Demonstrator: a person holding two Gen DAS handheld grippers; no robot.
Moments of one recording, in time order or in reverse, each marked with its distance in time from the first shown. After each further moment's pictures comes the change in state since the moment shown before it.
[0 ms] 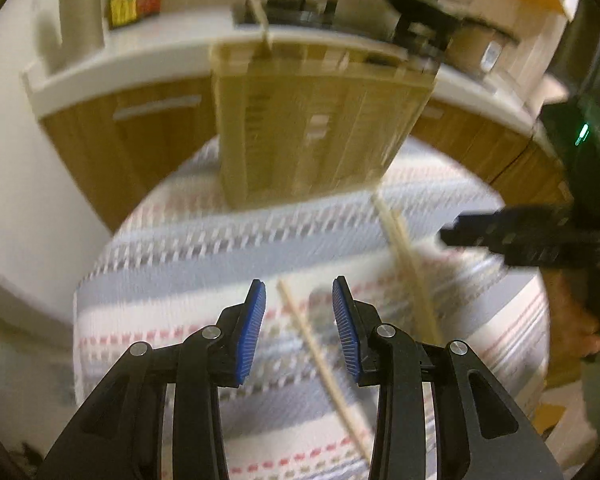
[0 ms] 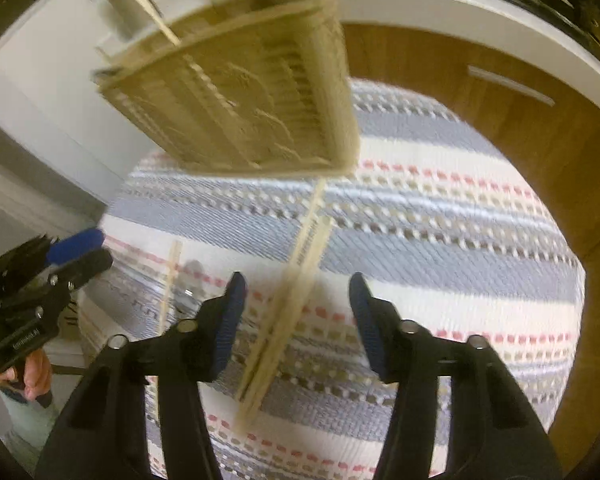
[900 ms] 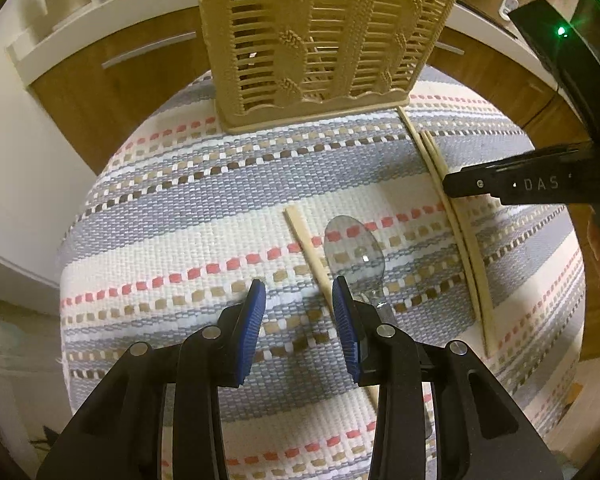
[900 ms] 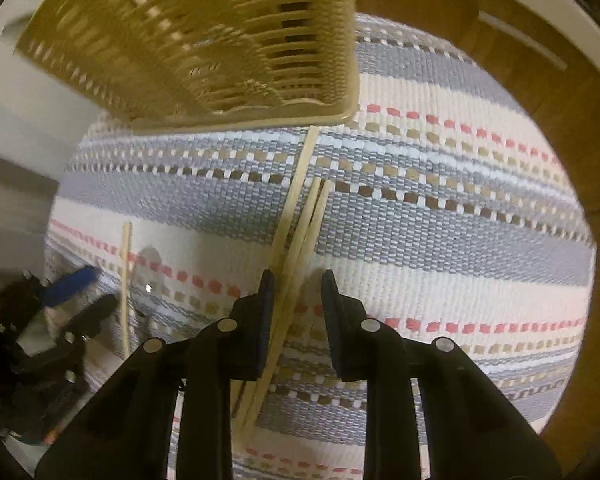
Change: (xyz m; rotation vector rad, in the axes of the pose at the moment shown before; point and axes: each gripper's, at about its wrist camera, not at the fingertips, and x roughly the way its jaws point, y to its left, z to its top) left arm 0.039 -0.007 -0.026 0.040 0.139 0.046; right arm 0.062 0.021 0.010 0.010 0.178 -0.114
